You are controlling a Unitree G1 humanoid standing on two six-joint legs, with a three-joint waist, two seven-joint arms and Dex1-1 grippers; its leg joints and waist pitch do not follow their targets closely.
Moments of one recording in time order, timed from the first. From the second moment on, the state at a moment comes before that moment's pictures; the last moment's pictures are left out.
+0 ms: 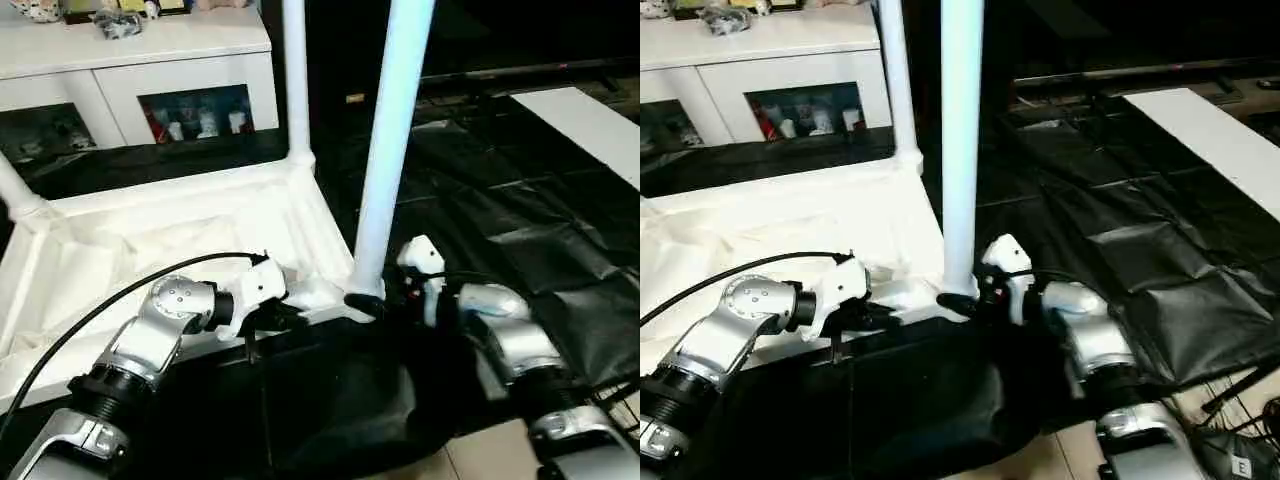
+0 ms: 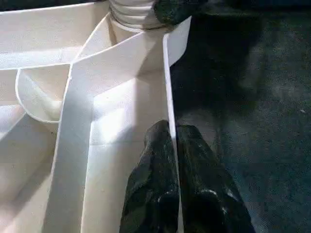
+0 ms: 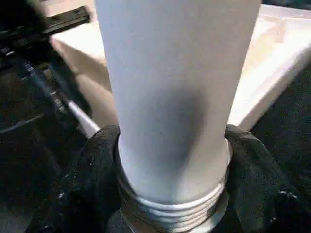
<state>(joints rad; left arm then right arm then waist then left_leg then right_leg) -0.45 0.44 -0.30 0.40 0.00 0.14 -1.09 -0.51 -0.25 0.14 0.68 0.13 -0.04 0.96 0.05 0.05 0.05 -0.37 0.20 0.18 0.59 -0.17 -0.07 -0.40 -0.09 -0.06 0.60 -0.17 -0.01</state>
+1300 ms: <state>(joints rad) -0.46 0.38 -0.28 0.40 0.00 0.17 -1.01 -0.47 -0.28 0.09 0.59 0.13 -0.10 0.86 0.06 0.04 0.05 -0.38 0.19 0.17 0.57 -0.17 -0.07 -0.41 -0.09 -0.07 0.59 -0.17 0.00</state>
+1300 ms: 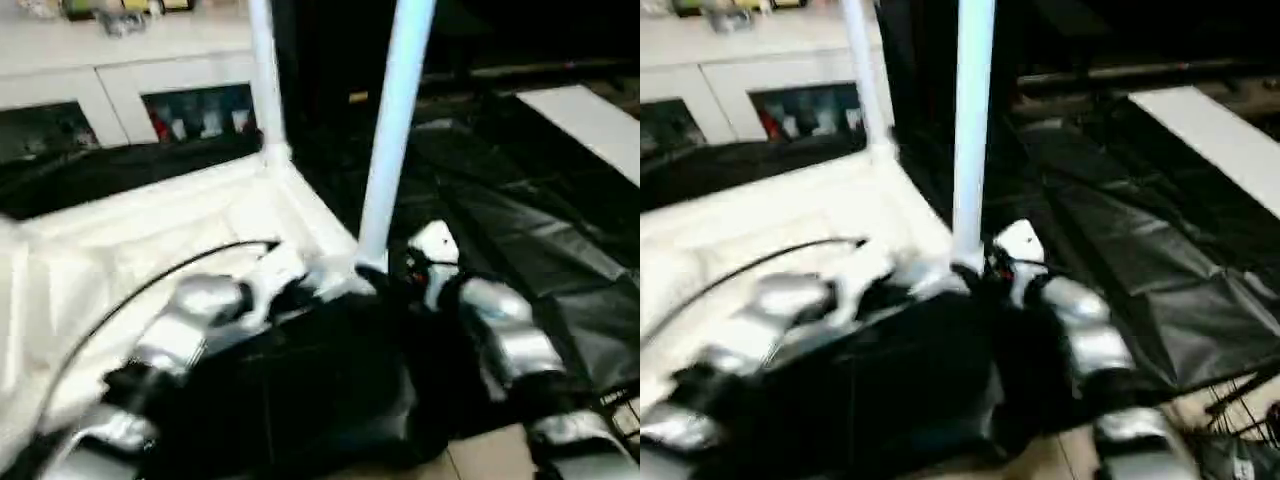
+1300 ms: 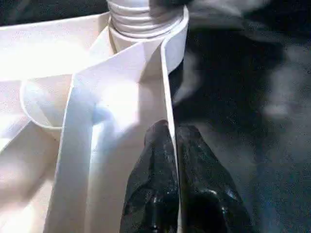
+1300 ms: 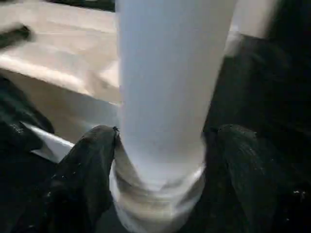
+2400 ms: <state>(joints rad) -0.45 0.44 -0.28 0.39 -0.05 0.18 -1.16 -0.50 -0.36 0.16 0.64 0.15 -0.10 1.12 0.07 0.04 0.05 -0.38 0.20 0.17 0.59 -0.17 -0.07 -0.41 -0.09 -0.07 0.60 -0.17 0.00</state>
